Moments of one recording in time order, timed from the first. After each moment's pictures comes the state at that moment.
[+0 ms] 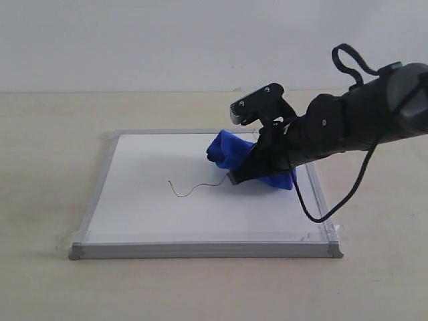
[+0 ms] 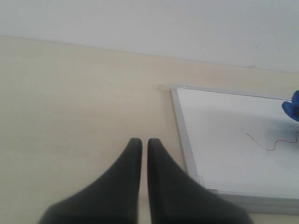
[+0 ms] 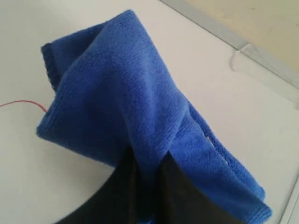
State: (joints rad) left arm -0.04 0.00 0.00 0.07 0.34 -0.20; right arm 0.37 1.91 -1.04 0.28 0.06 -0.43
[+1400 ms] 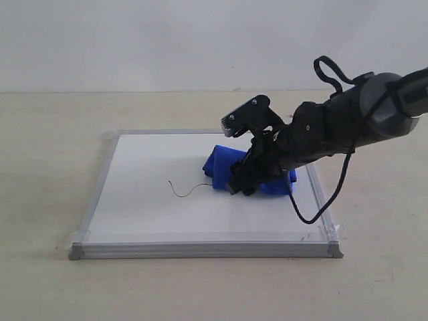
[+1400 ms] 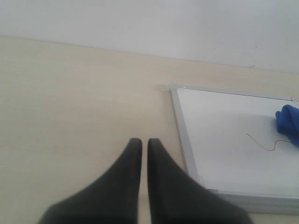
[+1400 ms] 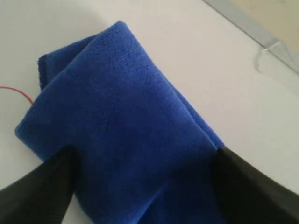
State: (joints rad) left arm -0.04 0.00 0.00 0.07 0.34 -0.20; right arm 0.37 2.01 -1.10 0.28 0.08 -0.52
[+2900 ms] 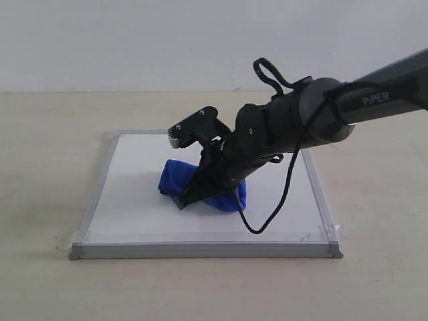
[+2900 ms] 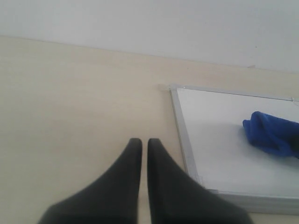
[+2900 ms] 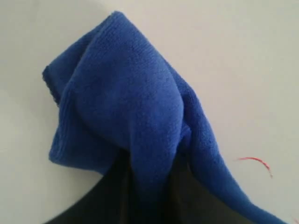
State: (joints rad) left arm -0.04 0.00 0.00 0.07 0.34 -0.20; right arm 0.54 2.08 -1.26 0.29 0.26 -0.41
